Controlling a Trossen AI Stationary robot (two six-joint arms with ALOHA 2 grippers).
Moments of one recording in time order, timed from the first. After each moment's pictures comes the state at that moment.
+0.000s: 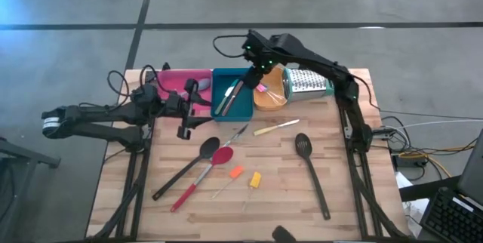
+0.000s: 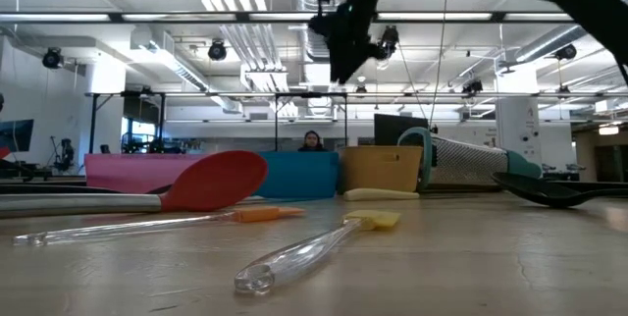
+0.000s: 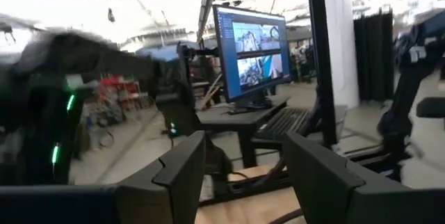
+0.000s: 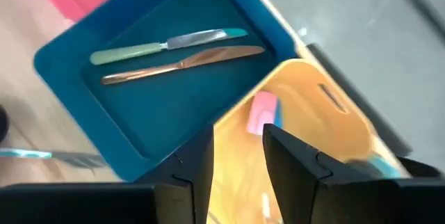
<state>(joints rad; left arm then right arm) 0.20 0.89 0.62 0.56 0.36 0.08 -0.45 2.12 2.31 -1.32 0.10 0.20</state>
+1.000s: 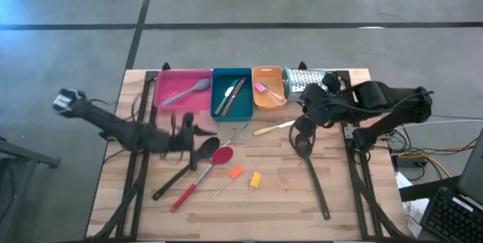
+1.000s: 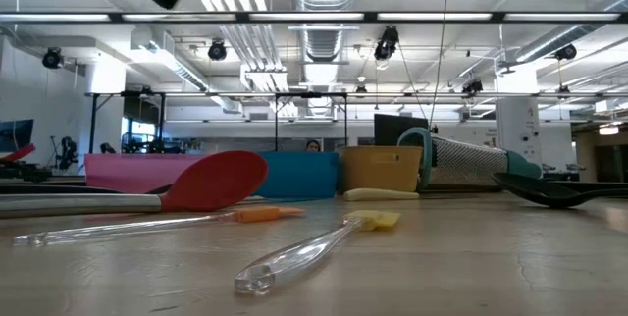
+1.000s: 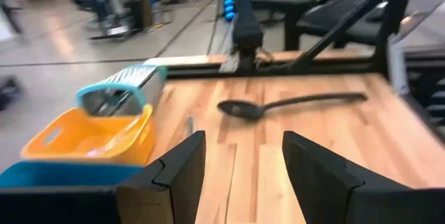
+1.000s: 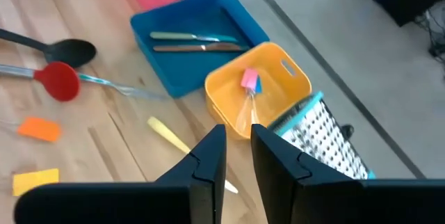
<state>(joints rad) -0.42 0.97 0.63 0.14 -0.58 -0.04 0.21 1.39 1.77 -1.43 0.66 0.58</state>
